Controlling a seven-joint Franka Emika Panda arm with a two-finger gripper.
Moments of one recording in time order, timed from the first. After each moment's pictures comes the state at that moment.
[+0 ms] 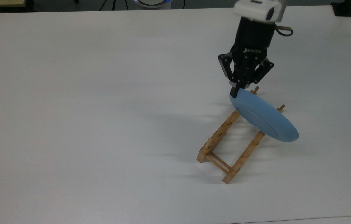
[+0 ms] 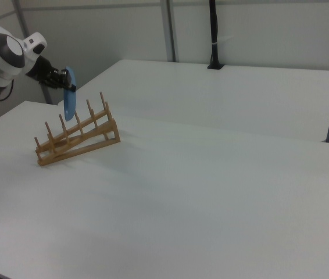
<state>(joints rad) 0.24 0.31 0.23 -1.57 -0.71 2.34 0.64</state>
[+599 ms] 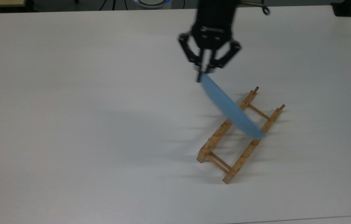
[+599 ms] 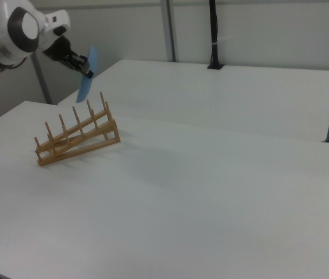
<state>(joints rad) 0.08 0.19 0.23 -1.57 -0.42 2.28 0.63</state>
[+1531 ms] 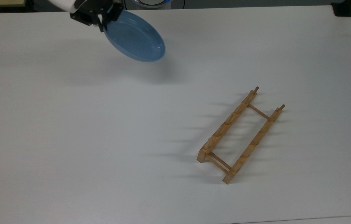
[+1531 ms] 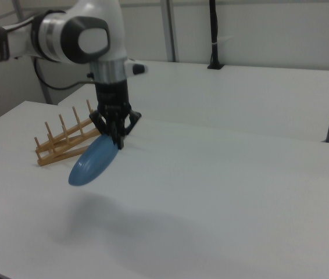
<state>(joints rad) -0.21 0.07 0.08 -1.68 -0.05 1.60 -0.41</state>
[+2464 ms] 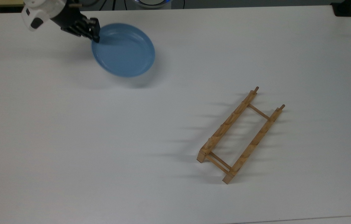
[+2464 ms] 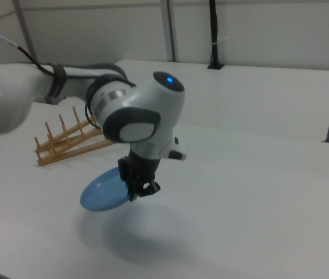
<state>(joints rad) -0.24 0.09 -0.18 -1.98 0.32 1.79 -0.33</state>
